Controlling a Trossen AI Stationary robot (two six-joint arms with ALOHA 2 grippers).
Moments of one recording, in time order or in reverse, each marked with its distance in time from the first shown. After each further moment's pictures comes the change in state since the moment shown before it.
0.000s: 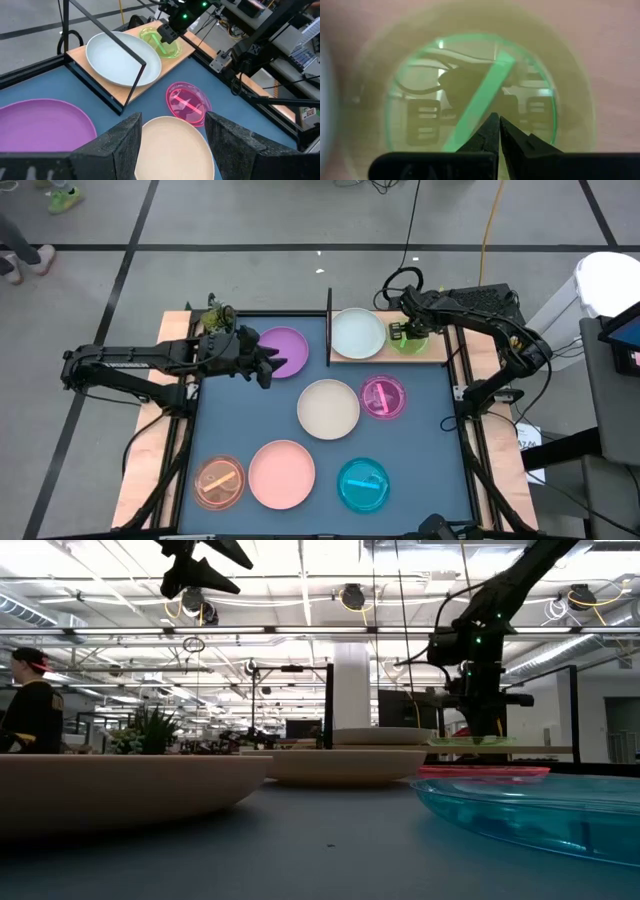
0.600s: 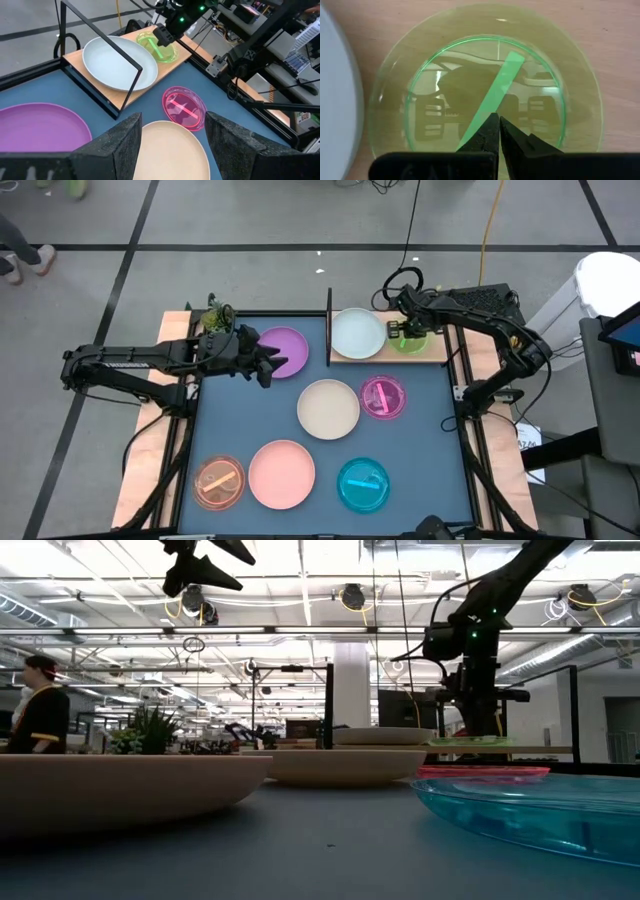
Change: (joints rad) left arm 0.000 0.000 0.000 0.031 0.001 -0.001; right arm 0.023 0.001 0.046 -0.032 0.001 0.057
